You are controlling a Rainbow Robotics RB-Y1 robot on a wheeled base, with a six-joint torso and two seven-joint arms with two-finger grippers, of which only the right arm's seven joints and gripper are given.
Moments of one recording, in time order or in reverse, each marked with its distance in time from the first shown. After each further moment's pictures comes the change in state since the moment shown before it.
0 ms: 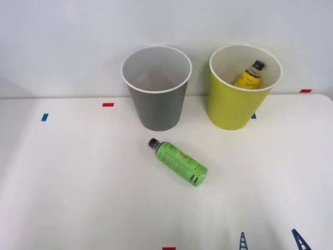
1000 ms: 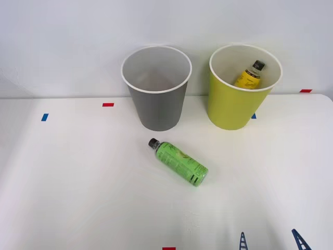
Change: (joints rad) arm 0.000 0.000 0.000 0.000 0.000 0.000 0.000
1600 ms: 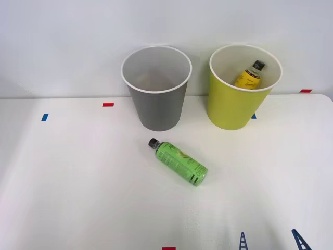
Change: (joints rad) arm 0.000 0.000 0.000 0.000 0.000 0.000 0.000
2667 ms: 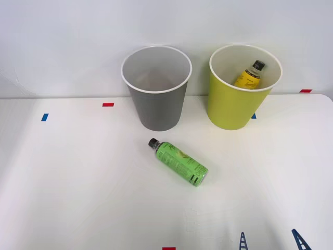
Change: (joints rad) arm 0.000 0.000 0.000 0.000 0.000 0.000 0.000
